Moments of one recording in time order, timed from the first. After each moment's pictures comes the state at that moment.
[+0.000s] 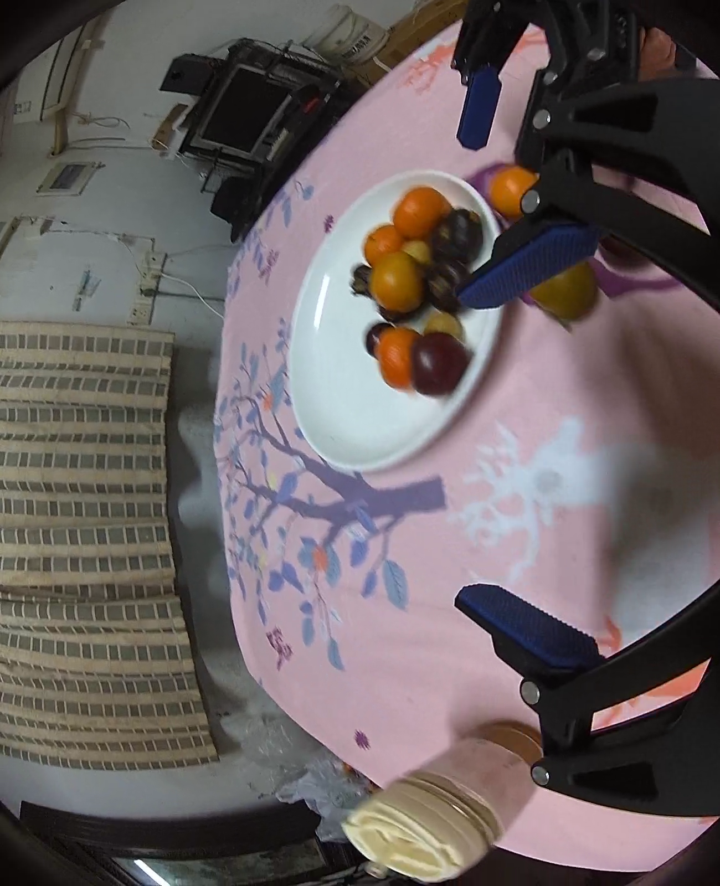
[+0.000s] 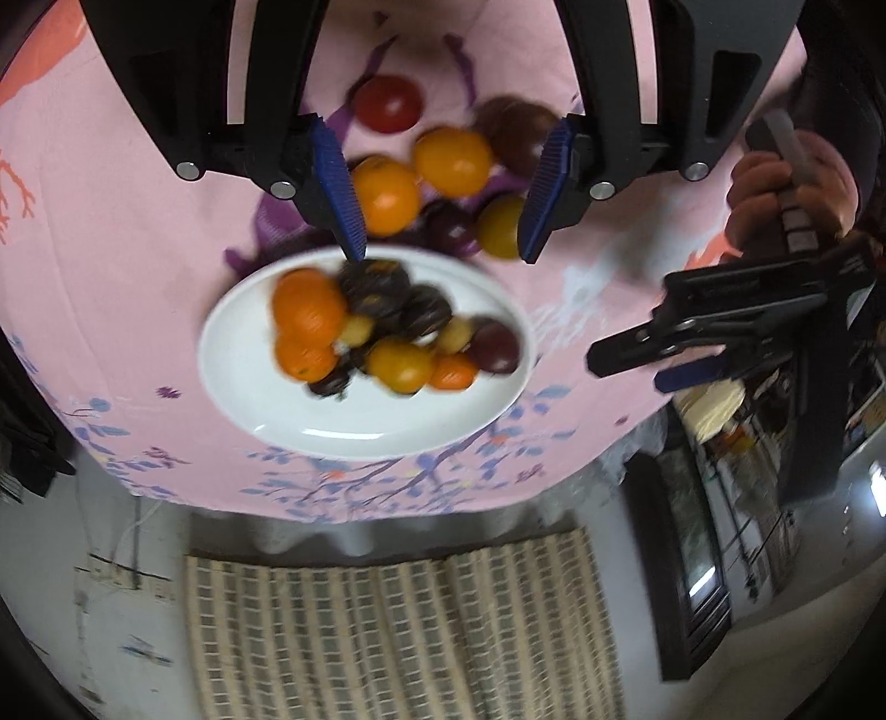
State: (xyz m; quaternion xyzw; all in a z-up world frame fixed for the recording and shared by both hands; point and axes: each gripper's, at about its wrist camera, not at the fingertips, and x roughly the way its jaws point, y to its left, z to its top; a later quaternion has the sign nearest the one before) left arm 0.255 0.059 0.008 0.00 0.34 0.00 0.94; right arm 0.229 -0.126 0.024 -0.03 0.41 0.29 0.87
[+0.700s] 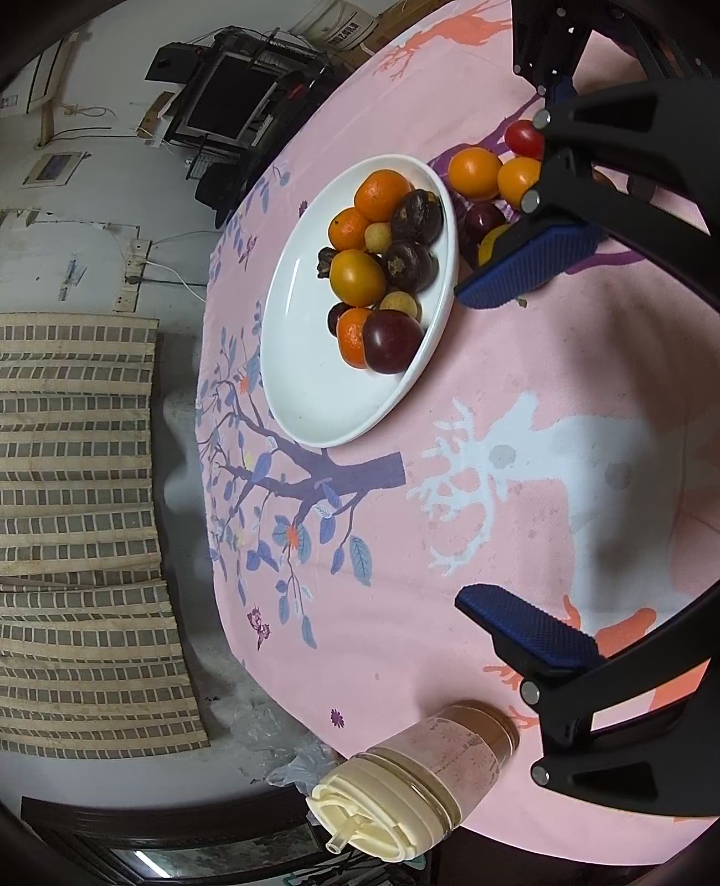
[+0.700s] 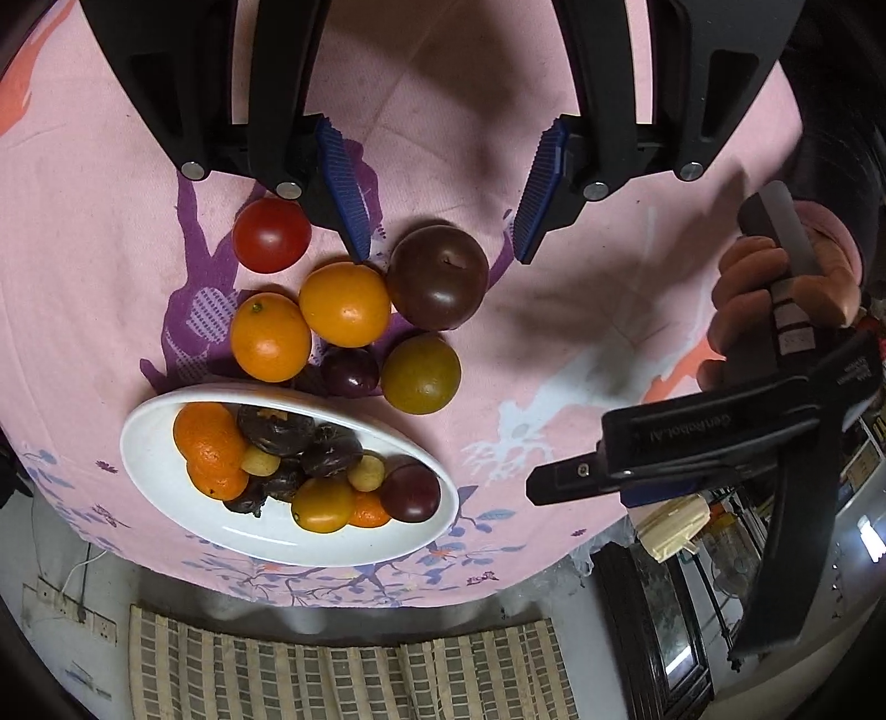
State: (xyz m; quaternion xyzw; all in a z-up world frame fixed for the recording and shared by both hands) left arm 0.239 0.063 0.002 0.00 0.35 0.01 0.94; right arm 0.191 -0.103 -0.002 -0.05 0.49 0.31 0.82
